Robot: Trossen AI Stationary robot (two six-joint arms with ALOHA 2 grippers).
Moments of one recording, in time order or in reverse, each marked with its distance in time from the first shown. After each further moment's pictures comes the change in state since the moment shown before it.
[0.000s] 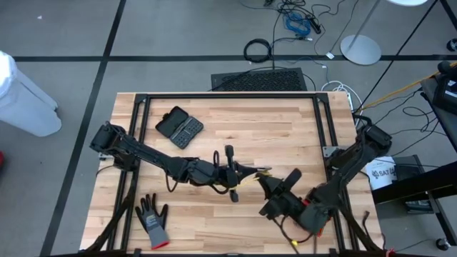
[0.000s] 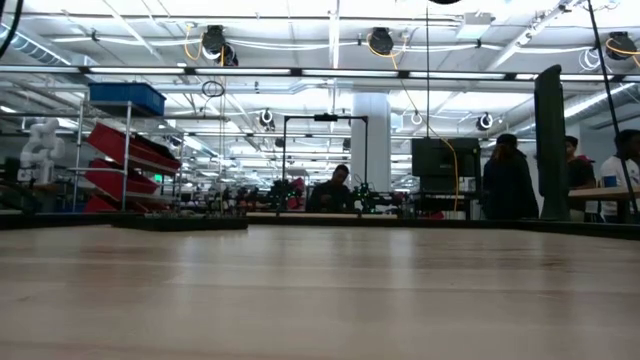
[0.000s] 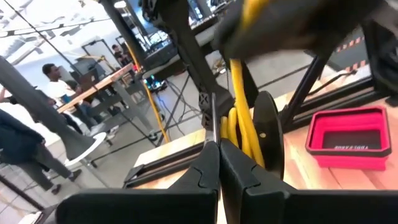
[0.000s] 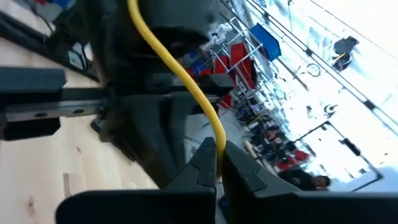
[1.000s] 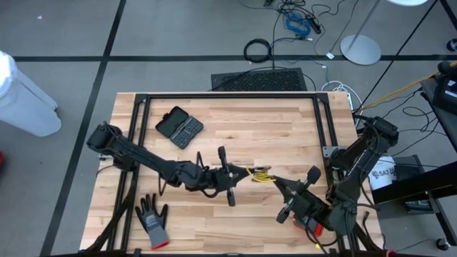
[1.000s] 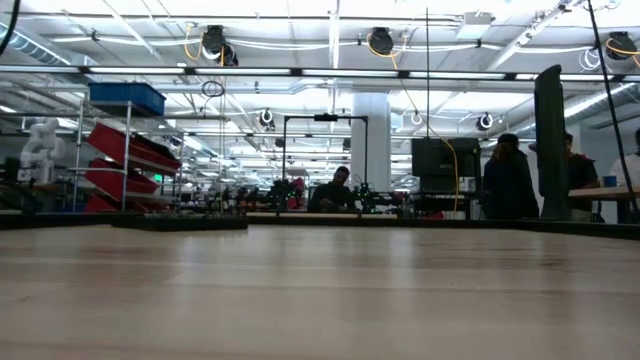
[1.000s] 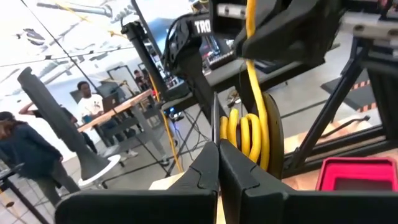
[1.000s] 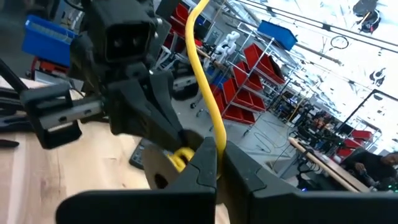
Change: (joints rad) left arm -0.062 -0.039 -0.002 0.151 -0.082 0.055; right arm 0.129 -0.142 0.000 -0.152 0.026 0.360
